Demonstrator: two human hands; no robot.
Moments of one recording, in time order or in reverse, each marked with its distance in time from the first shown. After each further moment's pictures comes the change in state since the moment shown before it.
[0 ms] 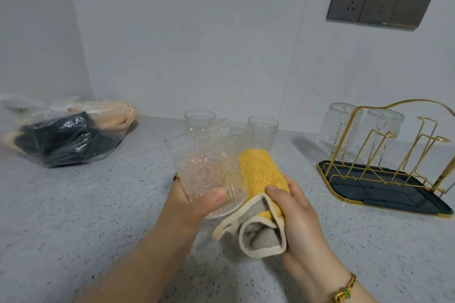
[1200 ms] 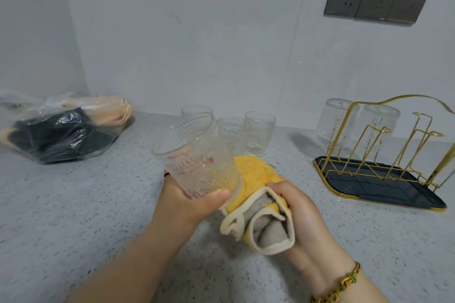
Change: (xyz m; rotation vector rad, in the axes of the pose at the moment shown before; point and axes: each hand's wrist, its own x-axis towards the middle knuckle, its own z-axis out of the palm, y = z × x) left_hand 0.002 0.001 0.000 0.178 0.070 0.120; right_hand 0.004 -0.006 -0.006 0.049 -0.111 0.152
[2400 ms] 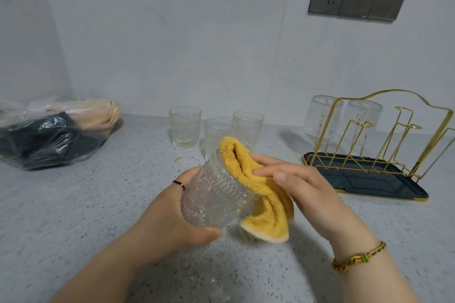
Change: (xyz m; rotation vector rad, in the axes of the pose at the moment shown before) left_hand 0.000 -0.005 -0.014 0.448 -0.375 -0.008; right_hand 0.004 -0.036 -0.036 -0.686 -0.320 -0.479
